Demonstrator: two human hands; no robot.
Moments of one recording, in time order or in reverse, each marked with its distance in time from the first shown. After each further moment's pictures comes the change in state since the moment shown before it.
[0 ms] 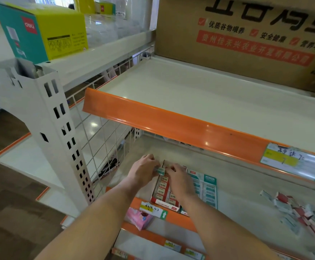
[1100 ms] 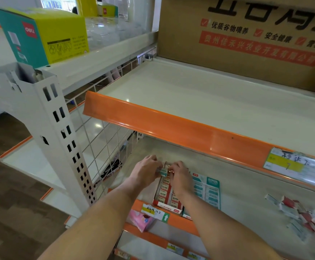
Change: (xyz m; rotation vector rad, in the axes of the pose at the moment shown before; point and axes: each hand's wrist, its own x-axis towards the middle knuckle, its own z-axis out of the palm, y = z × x) left_hand 0.004 0.004 -0.005 0.019 -0.012 -0.008; right_hand 0.016 -0.002 0.004 0.107 -0.023 0.173
